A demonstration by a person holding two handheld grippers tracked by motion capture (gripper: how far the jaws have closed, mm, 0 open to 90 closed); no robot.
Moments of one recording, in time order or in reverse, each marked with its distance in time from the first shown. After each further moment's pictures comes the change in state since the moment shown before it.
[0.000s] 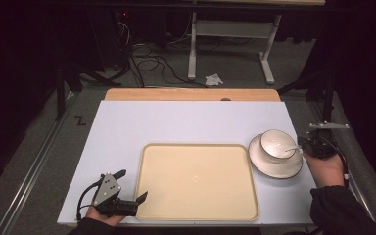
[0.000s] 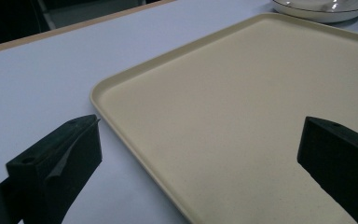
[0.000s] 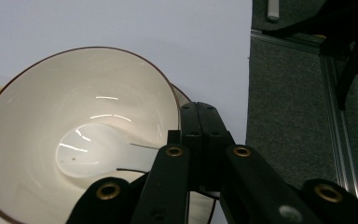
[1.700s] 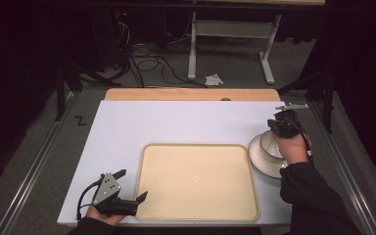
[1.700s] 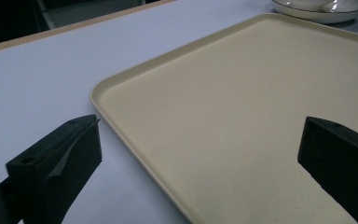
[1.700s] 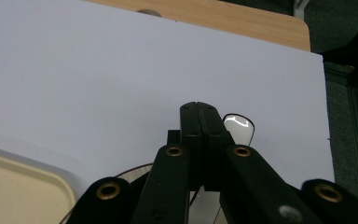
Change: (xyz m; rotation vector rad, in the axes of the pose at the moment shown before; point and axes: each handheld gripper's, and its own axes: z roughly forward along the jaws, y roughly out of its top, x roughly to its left) left arm 0.002 0.000 0.001 -0.002 -0.003 -0.003; right arm 0.061 0.061 0.057 -0.034 0.043 -0.060
